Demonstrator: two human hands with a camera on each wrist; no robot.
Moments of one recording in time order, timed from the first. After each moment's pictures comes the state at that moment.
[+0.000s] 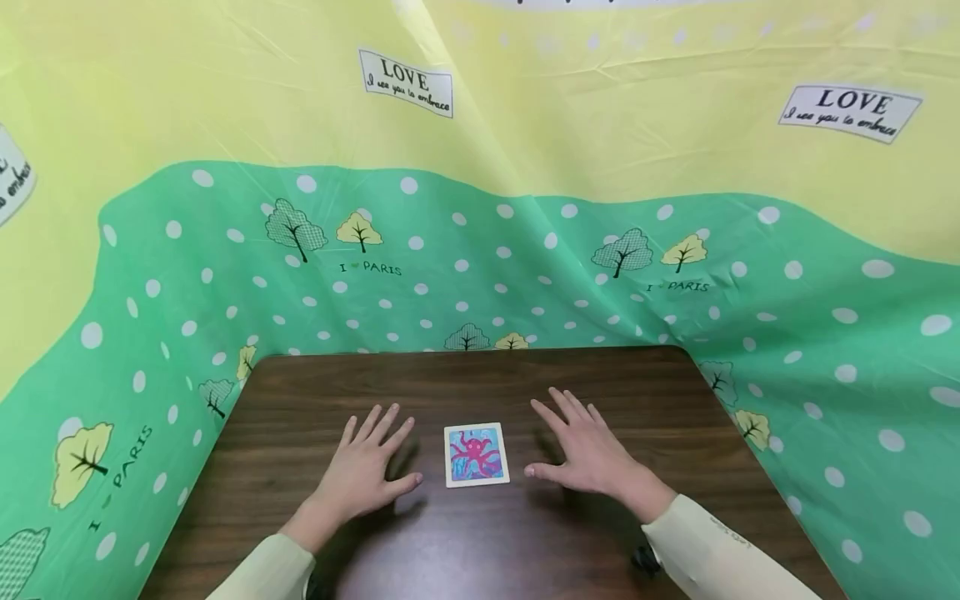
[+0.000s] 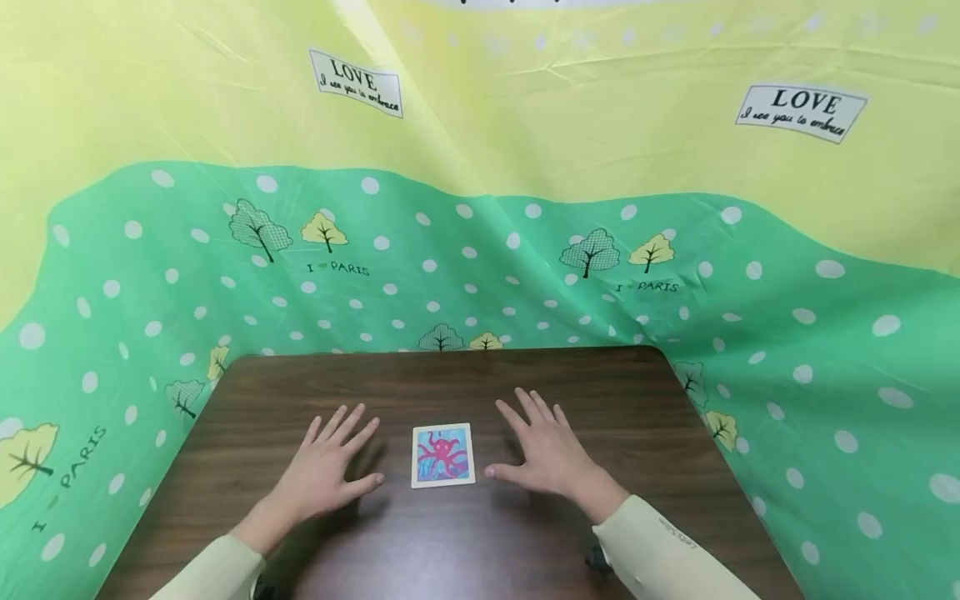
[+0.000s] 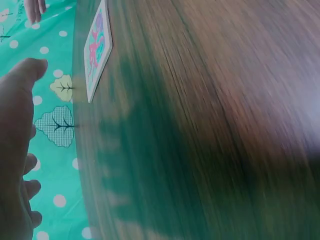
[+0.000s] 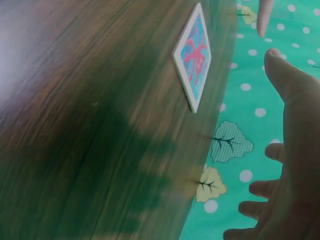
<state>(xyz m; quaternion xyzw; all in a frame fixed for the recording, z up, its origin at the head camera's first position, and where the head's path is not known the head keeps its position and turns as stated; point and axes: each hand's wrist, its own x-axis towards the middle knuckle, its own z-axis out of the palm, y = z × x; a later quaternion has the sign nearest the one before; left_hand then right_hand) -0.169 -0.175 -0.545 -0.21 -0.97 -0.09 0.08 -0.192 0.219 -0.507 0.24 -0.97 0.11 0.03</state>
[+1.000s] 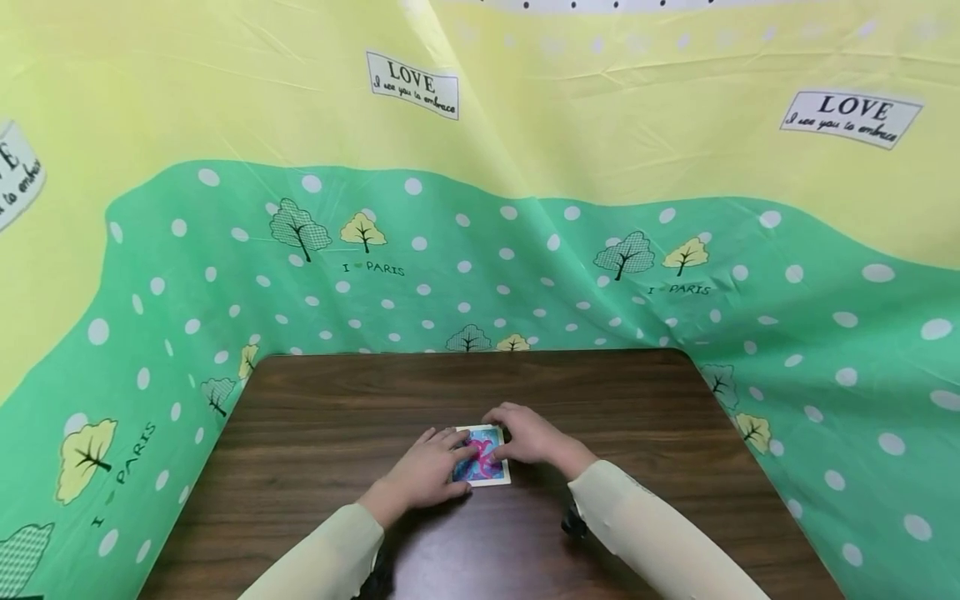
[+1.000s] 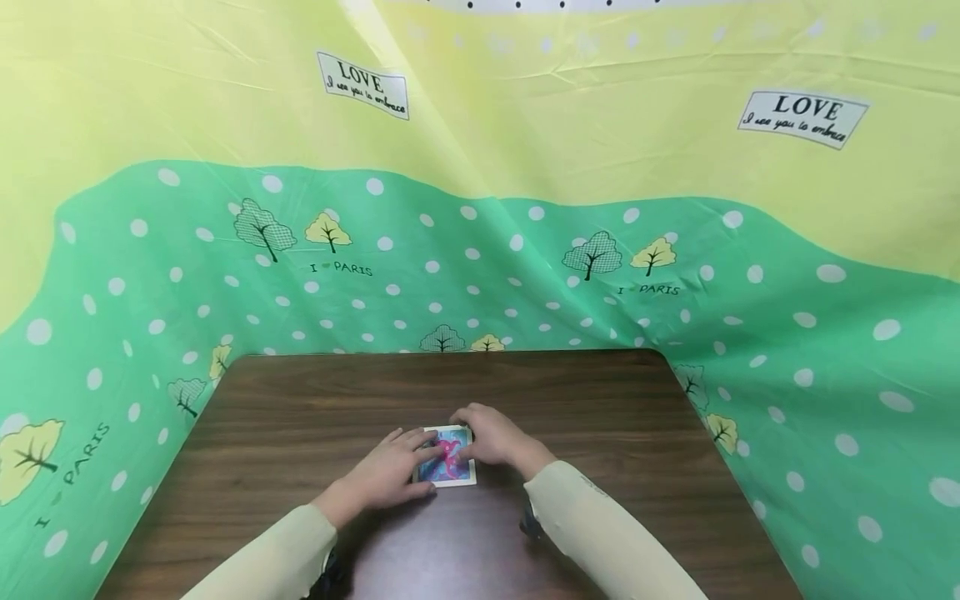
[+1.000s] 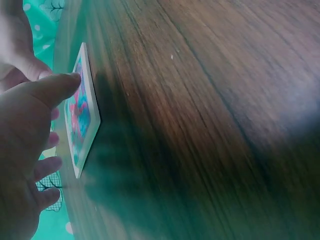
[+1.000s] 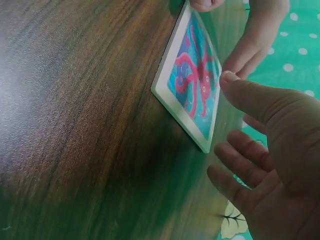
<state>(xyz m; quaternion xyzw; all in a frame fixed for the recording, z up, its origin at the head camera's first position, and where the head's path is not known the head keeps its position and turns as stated) -0.192 -0.091 -0.554 -0.34 -0.94 -0.06 -0.03 -0.245 0.143 -0.528 0.28 -0.93 0.22 -0.12</state>
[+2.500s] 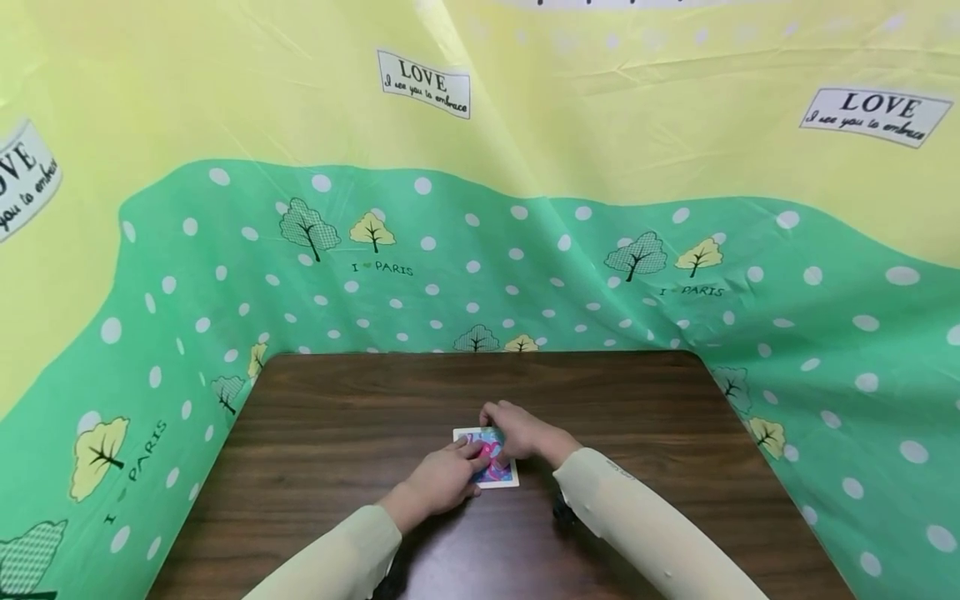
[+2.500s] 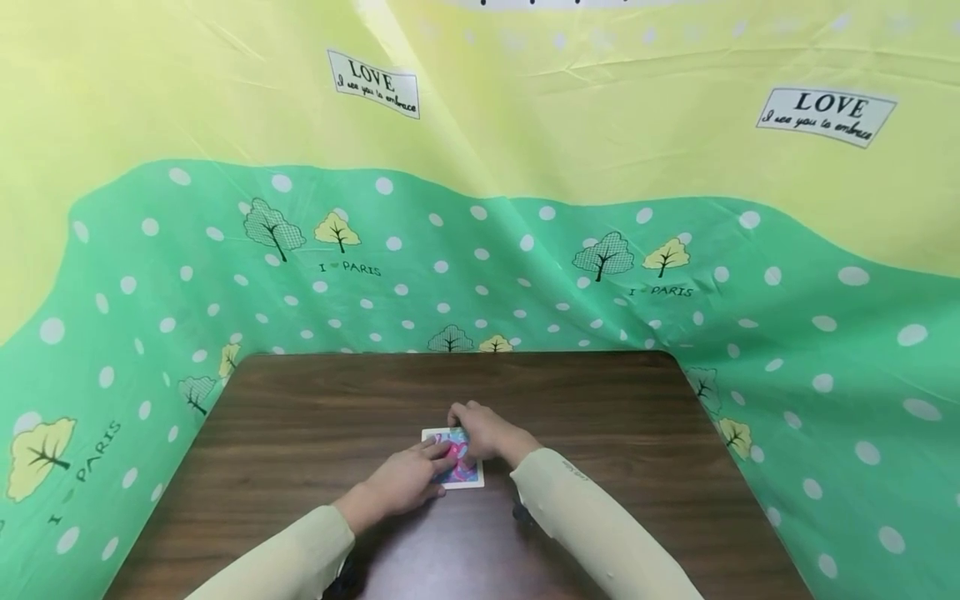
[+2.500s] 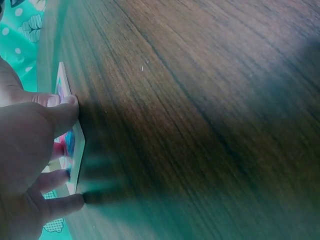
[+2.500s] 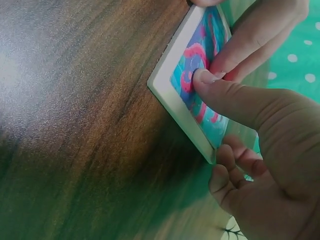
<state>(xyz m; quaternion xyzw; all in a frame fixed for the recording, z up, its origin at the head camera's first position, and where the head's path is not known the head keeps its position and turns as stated) -0.190 -0.077 -0.567 -0.36 -0.93 -0.02 -0.01 -0.268 0.117 -0.539 0.26 -0.93 0.20 -0.19</state>
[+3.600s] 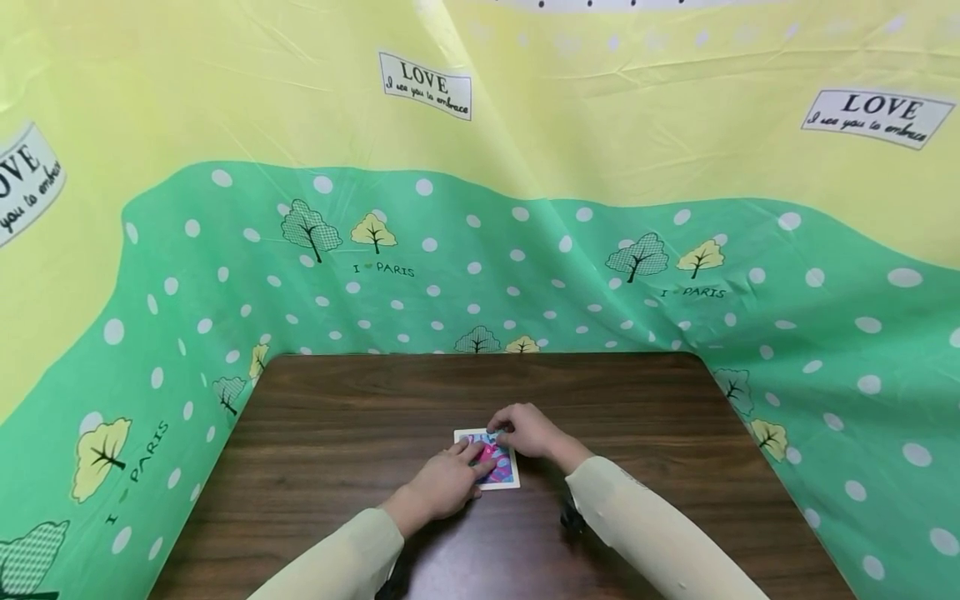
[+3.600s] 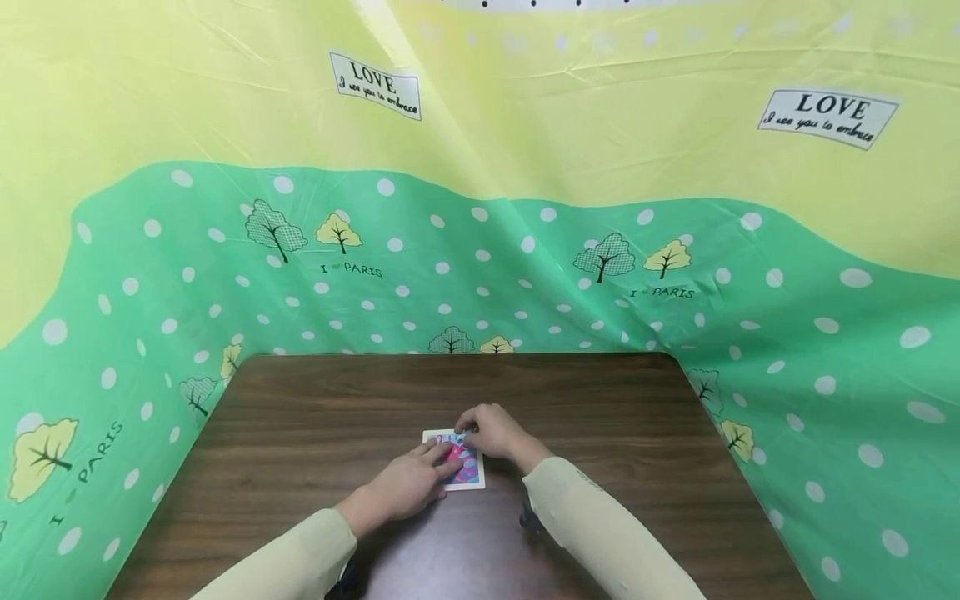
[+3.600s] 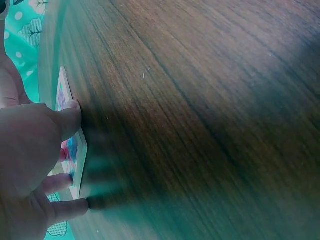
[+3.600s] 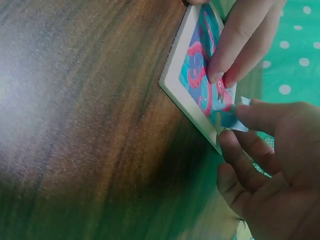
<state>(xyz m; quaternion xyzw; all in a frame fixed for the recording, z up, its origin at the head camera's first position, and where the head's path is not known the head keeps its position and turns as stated) -0.186 -0.073 -0.568 -0.35 -0.94 0.03 -0.03 -0.265 0.132 -0.544 0.25 -0.92 0.27 -0.13</state>
